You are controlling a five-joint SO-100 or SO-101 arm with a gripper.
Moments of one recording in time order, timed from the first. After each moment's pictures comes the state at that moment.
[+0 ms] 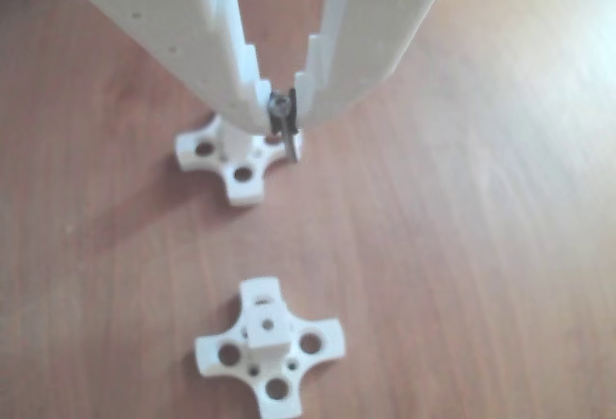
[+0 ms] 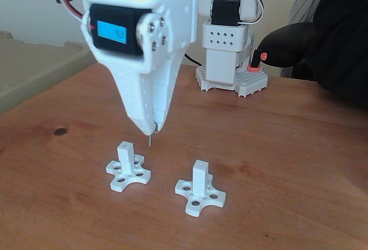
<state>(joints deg) -1.0 86.5 83.6 78.8 1.6</state>
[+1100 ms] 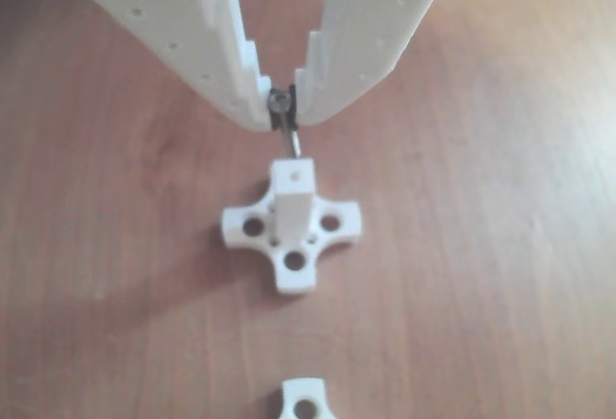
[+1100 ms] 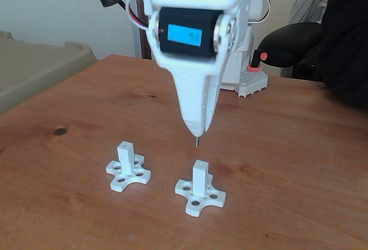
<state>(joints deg) -9.0 90.4 90.1 77.5 4.5</state>
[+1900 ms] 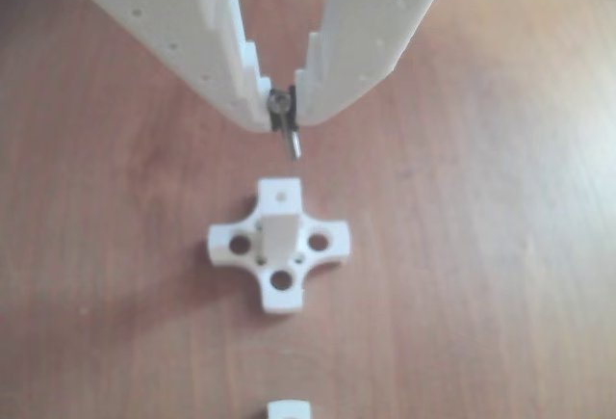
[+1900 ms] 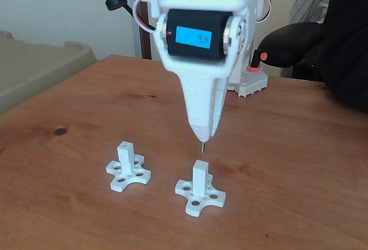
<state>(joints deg) -10.5 90.4 90.6 75.7 5.4</state>
